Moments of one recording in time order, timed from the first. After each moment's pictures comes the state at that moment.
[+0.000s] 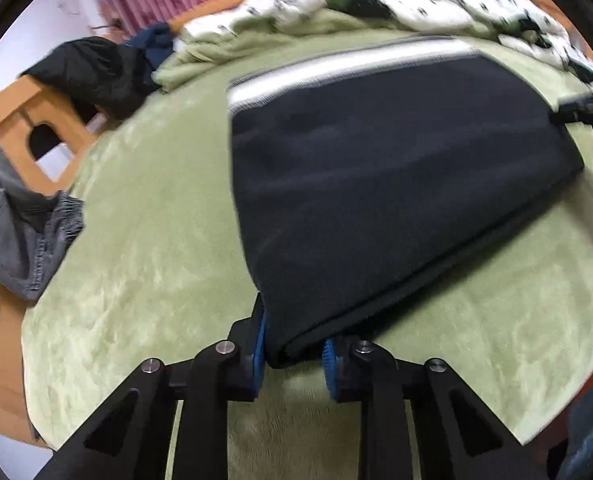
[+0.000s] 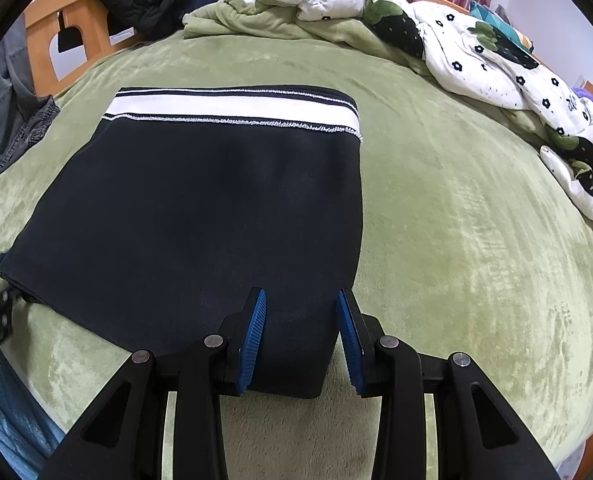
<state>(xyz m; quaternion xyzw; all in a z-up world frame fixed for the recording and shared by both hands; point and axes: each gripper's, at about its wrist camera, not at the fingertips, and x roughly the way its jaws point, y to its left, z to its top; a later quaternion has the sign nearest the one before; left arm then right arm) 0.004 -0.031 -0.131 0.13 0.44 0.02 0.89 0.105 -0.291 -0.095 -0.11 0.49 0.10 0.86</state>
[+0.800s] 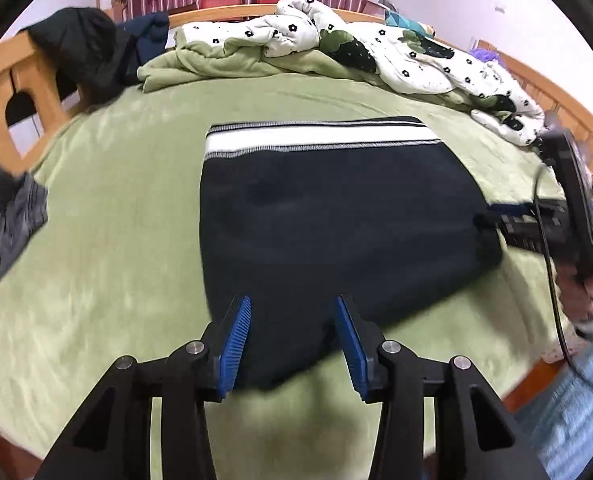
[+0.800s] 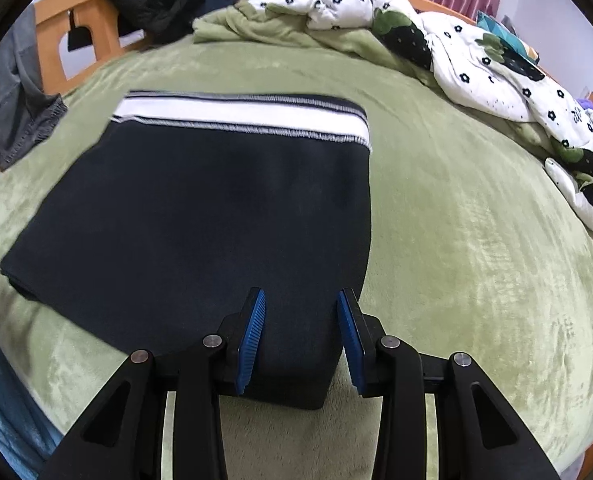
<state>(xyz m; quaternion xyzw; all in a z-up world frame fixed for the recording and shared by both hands) 0.020 -0.021 -0.079 0.01 0.44 -0.07 0.90 0.111 -0.284 -0.108 -0.12 0.48 0.11 0.86</state>
